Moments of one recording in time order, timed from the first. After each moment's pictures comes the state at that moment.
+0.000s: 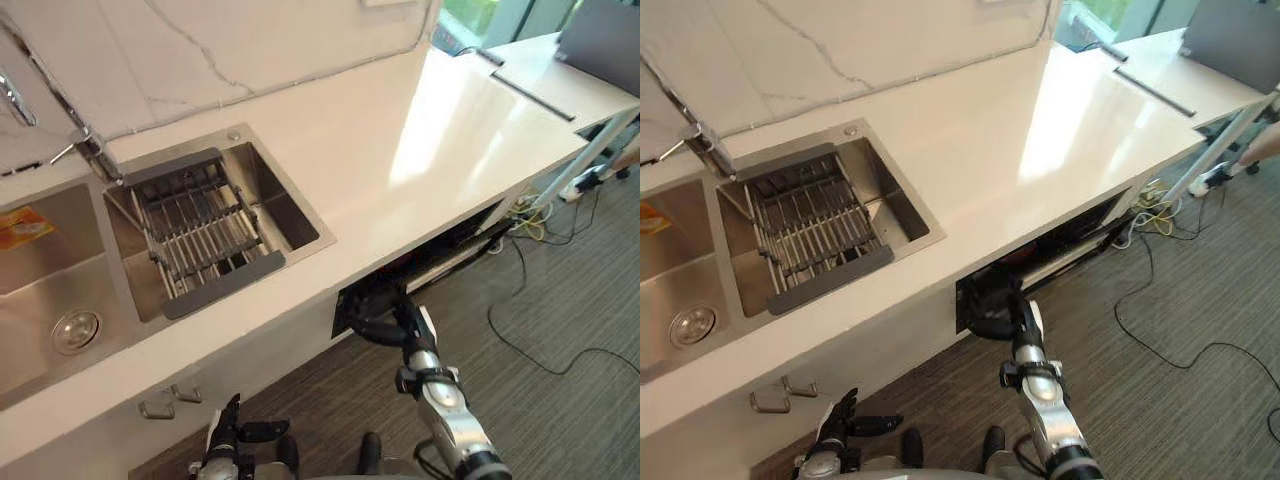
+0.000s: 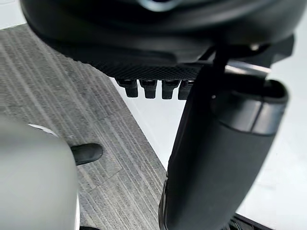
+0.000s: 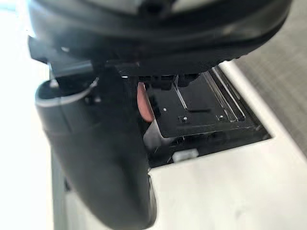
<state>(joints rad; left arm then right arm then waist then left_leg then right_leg) 0.05 0.10 0.00 1.02 0.00 -0.17 0.17 -0.10 -0.13 0.21 0.42 0.24 -0.12 -0.15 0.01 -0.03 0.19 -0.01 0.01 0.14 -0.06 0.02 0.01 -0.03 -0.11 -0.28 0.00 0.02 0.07</state>
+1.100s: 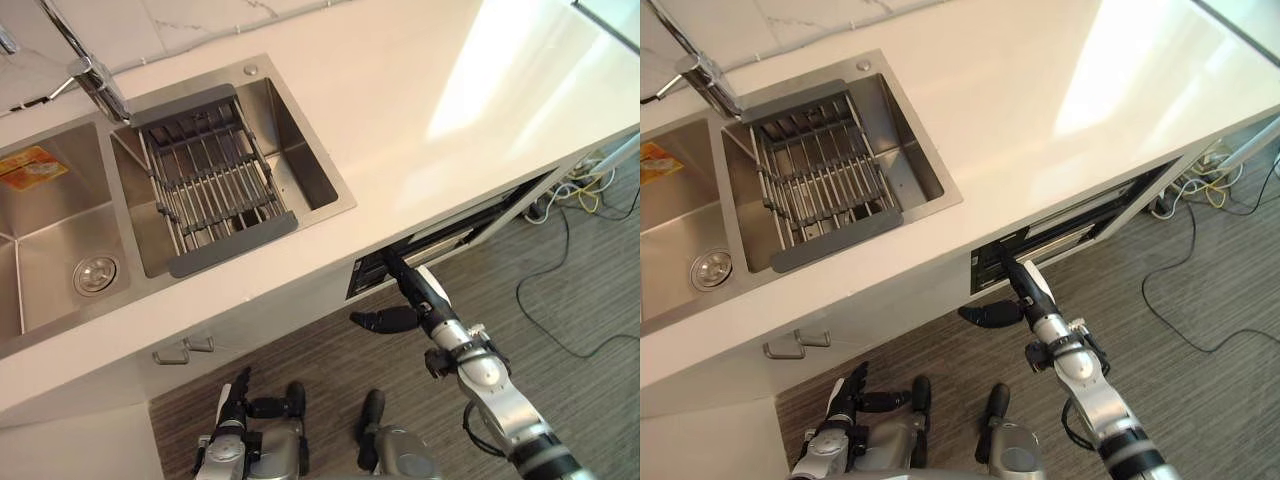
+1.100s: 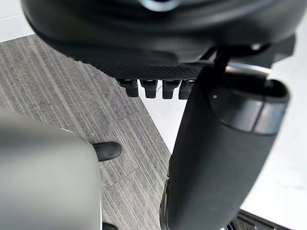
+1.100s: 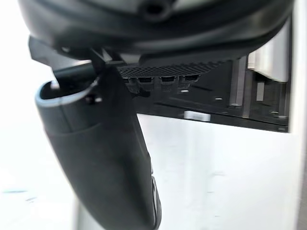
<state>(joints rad) 0.01 0.11 -0.05 0.99 -0.01 -0.18 0.17 0.05 -0.45 0.27 0.06 0.13 -0.18 0.04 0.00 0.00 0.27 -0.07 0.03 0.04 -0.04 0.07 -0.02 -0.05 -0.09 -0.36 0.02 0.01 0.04</state>
